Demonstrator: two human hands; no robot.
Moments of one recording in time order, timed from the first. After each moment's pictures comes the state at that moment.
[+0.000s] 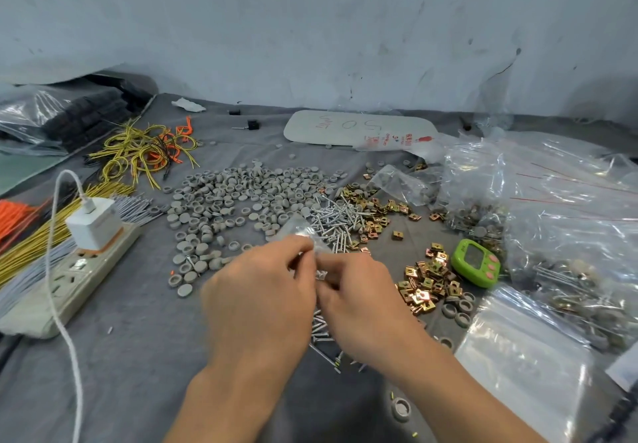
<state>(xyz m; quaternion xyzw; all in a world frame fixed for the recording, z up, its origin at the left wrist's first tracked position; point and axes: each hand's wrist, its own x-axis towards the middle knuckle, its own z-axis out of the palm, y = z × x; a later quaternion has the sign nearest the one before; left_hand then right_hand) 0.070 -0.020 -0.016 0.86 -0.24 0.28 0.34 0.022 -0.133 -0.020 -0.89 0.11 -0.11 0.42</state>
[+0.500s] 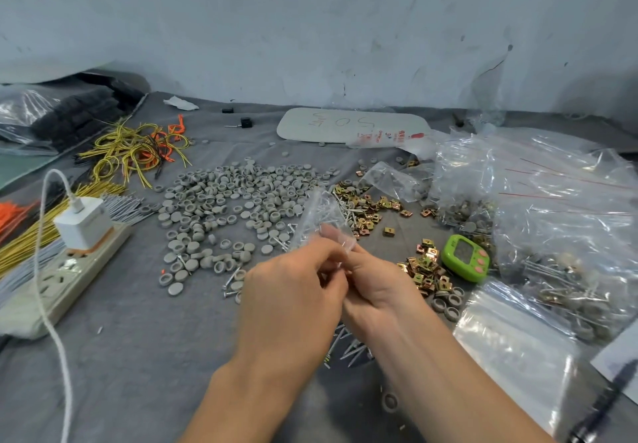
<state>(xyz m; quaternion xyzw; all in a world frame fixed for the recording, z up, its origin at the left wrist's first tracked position) 0.054 -0.040 -0.018 0.85 -0.30 0.16 0.40 0.042 -0.144 -0.018 -0.21 0.25 -0.09 0.94</state>
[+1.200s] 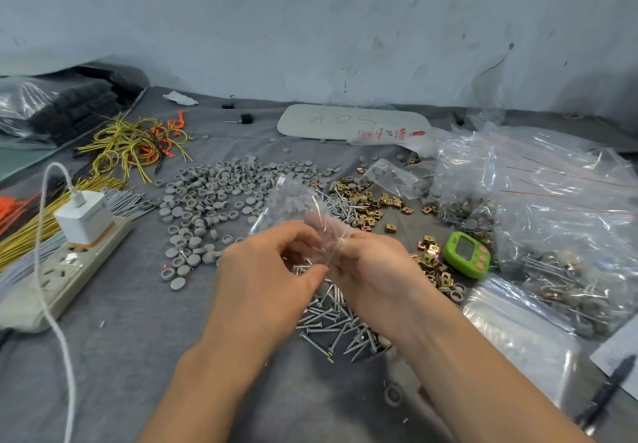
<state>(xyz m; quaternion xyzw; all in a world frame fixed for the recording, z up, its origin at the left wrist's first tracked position) 0.080 -0.020 -0.011 0.84 -0.29 0.08 0.44 0.039 -0.155 -0.020 -0.44 0.15 -0.05 0.89</state>
